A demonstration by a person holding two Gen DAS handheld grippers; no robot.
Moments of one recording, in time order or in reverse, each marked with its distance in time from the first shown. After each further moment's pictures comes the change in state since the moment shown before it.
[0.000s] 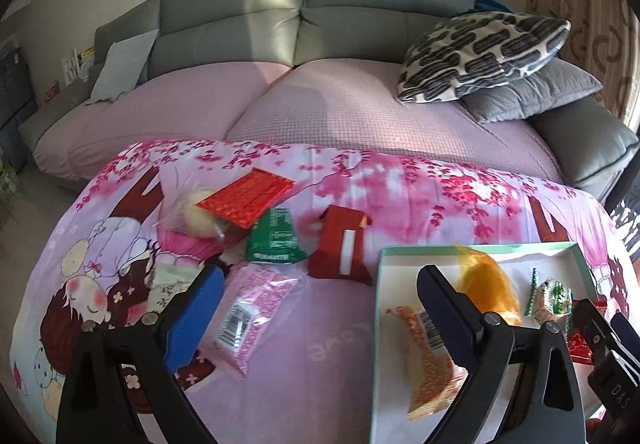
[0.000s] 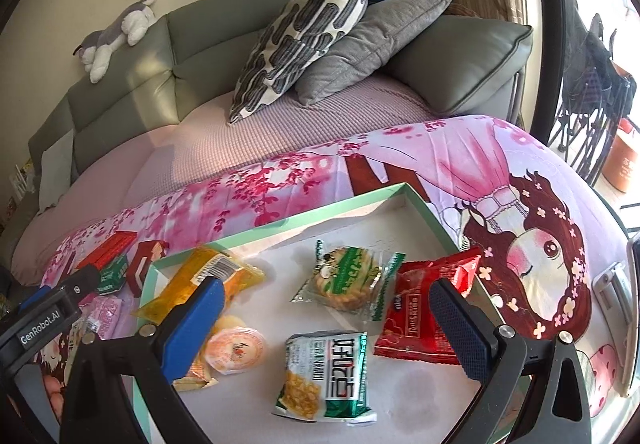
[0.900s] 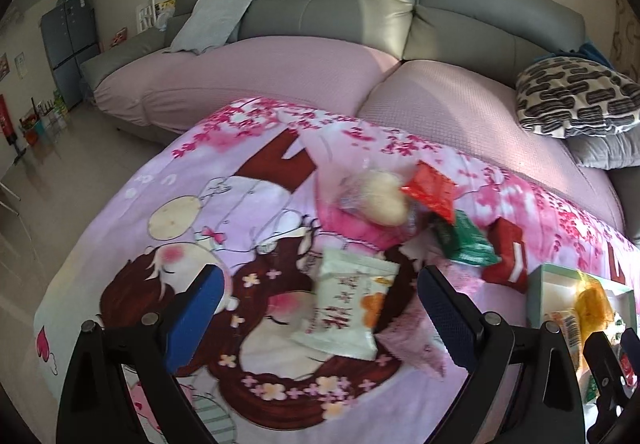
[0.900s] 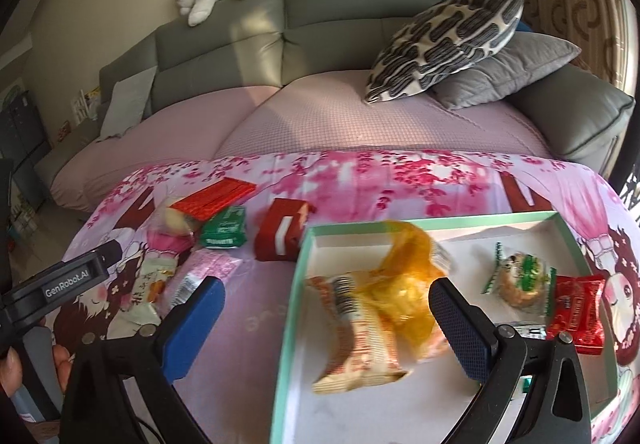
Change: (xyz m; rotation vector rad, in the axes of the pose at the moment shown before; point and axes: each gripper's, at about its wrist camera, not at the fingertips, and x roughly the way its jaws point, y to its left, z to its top) left arm 0.002 0.151 -0.013 -0.208 0.047 0.173; right arm -0.003 0.148 -0.032 -0.263 0.030 0.193
